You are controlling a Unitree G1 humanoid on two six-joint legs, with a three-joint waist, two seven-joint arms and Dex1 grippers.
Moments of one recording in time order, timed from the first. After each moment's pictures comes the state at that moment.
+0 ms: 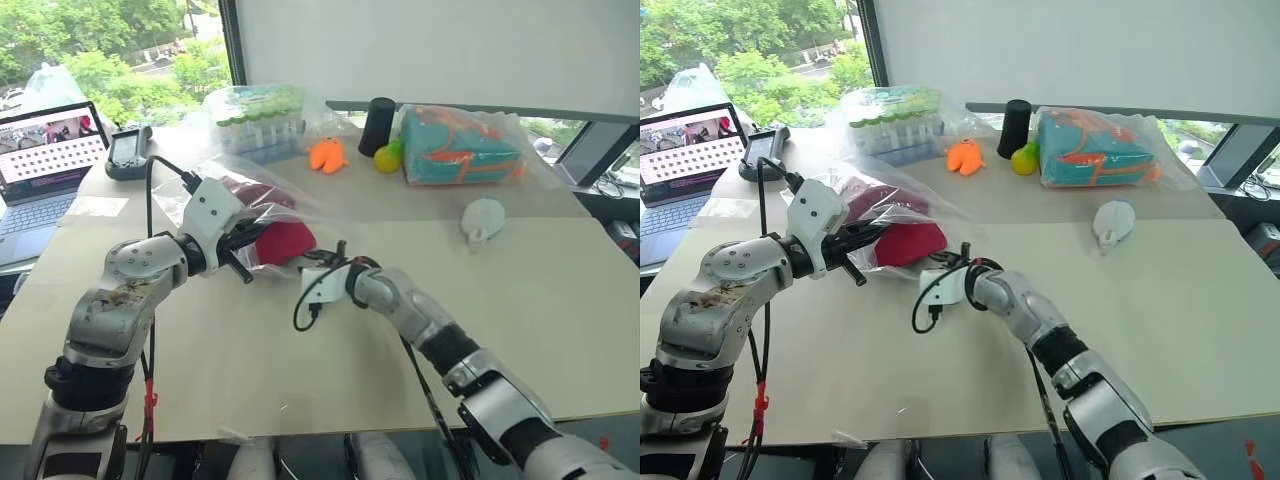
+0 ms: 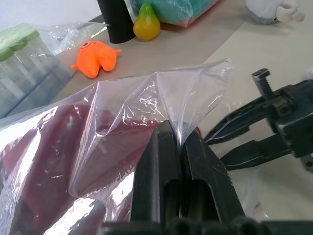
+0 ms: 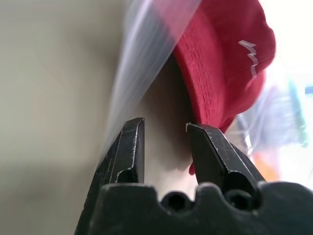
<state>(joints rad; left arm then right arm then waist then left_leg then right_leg) -0.49 0.67 0.02 -0.38 -0.32 0.73 -0.63 -0.80 -0.22 0.52 0.53 -0.63 -0.24 0.34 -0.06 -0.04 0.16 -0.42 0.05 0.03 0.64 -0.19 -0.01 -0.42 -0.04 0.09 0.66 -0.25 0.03</state>
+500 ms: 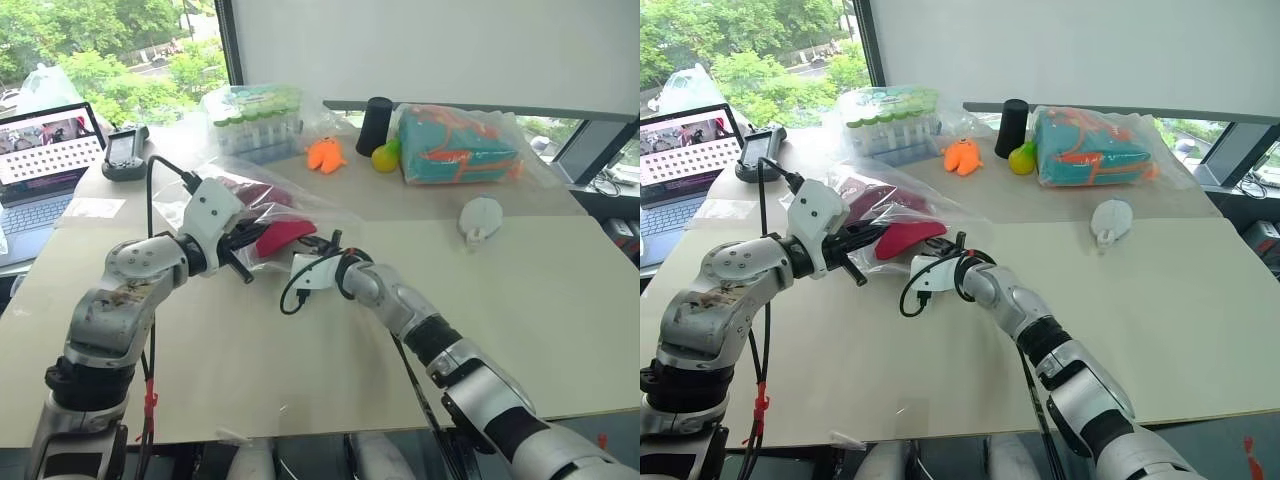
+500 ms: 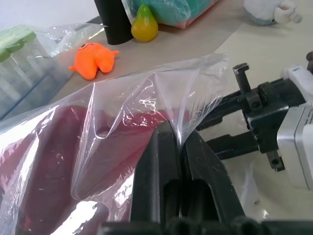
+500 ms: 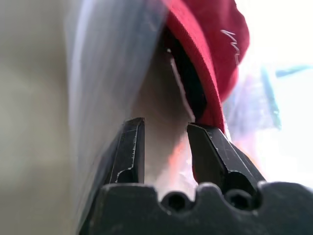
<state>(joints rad) -0.49 0.67 0.02 -0.38 -0.32 0.73 -0.63 -0.81 -0.20 0.49 0.57 -0.64 -0.22 0.23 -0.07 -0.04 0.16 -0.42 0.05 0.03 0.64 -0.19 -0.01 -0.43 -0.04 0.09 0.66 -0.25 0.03</state>
